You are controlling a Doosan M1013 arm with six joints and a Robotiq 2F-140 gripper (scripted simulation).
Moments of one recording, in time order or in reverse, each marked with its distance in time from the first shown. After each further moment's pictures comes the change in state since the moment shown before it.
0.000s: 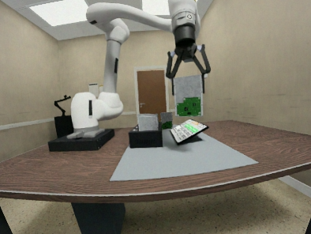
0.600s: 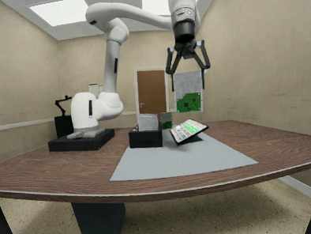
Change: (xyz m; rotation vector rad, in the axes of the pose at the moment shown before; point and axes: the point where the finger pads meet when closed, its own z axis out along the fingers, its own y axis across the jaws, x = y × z) arm 0.000 0.000 -0.014 0.000 0.000 0.000
